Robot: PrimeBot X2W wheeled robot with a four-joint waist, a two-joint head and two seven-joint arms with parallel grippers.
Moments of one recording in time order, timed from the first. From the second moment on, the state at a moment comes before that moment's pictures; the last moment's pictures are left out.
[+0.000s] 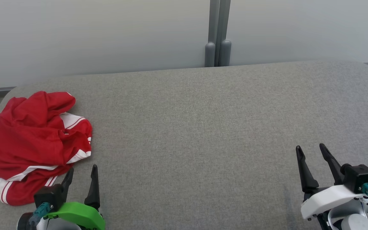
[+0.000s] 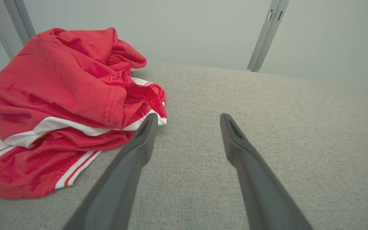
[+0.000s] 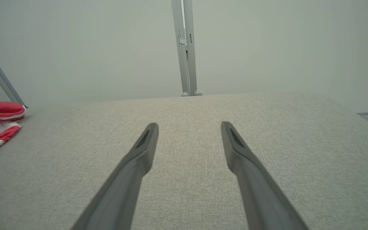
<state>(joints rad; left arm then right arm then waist) -0.08 0.14 -0.09 0.41 -0.34 -0.09 -0.20 -0.02 -0.14 0.01 0.19 0.24 0.13 -0.20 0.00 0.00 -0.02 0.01</state>
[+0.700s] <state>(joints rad) -0.09 0.14 -0.07 0.49 -0.20 -0.11 -0.24 0.01 -0.15 0.01 0.18 0.08 0.13 -0.24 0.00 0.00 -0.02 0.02</state>
